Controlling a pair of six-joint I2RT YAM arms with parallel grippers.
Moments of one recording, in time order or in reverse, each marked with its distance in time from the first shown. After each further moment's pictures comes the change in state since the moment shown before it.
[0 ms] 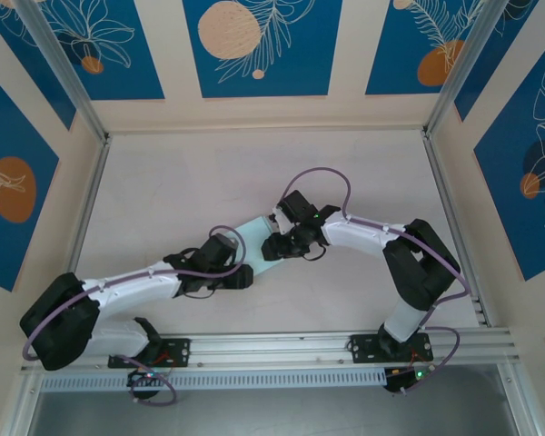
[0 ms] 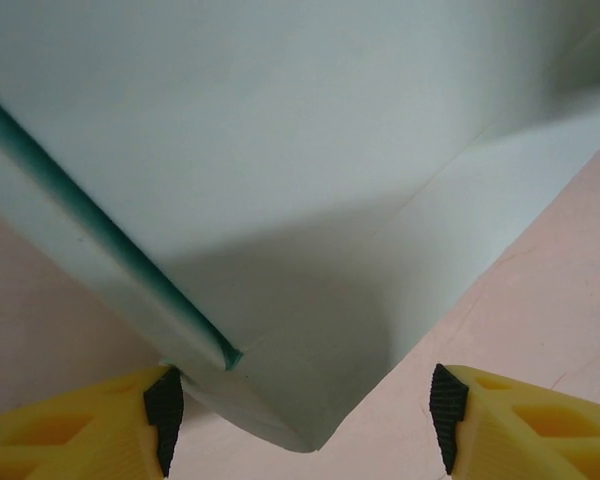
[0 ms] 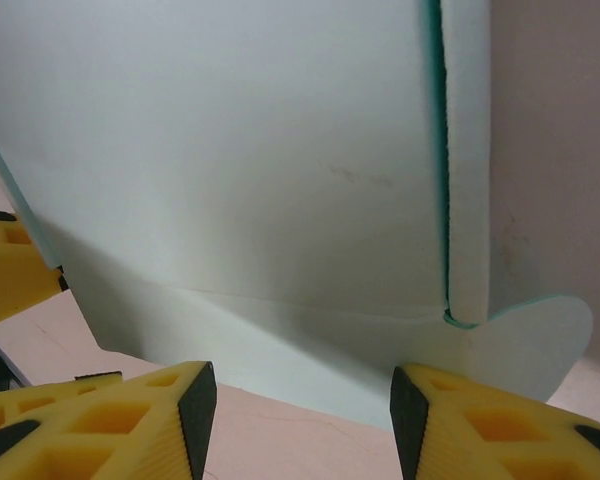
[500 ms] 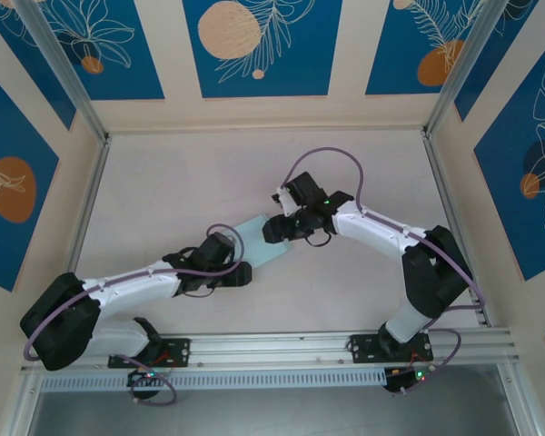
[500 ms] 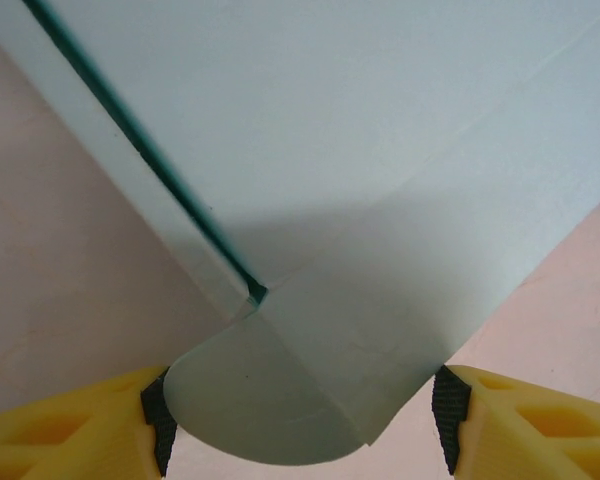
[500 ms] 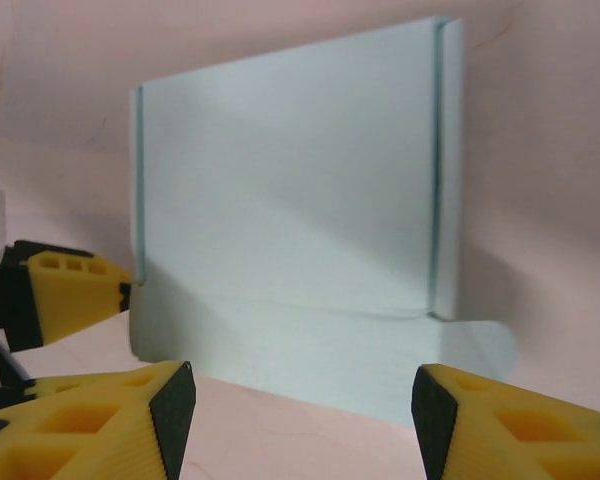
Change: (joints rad) left arm 0.031 -0.003 -0.003 0.010 -0.020 -0.007; right arm -0.068 -0.075 0.109 -0.077 0.043 -0.088
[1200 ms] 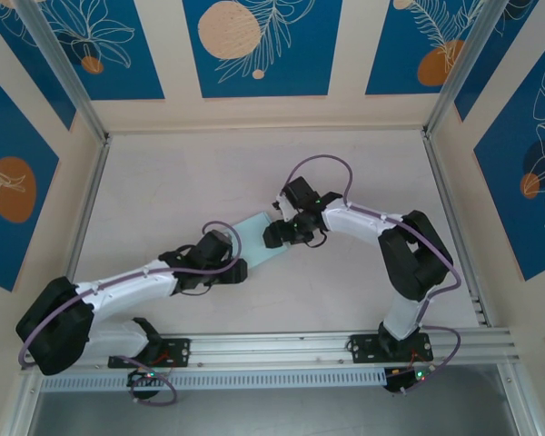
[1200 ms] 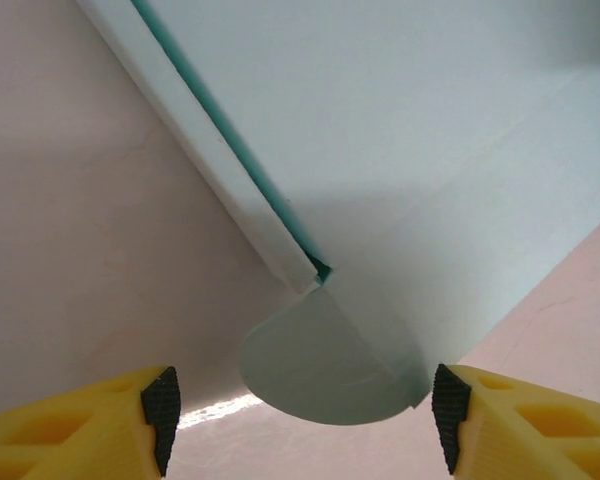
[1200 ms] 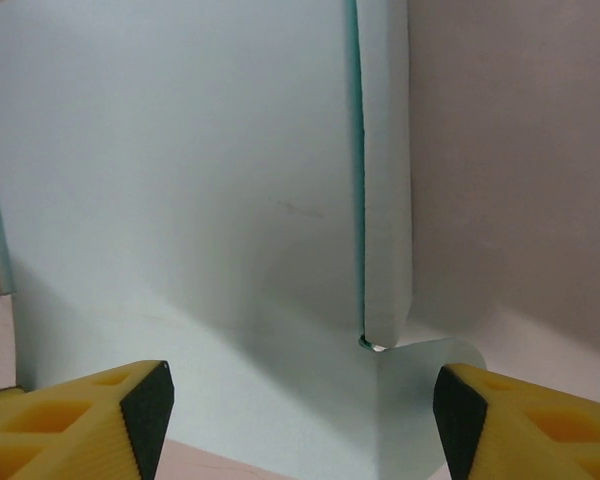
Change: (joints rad) left arm 0.011 -0.027 0.030 -0.077 -0.071 0.027; right arm -0.012 0.151 -0.001 0.017 -0.007 -0.020
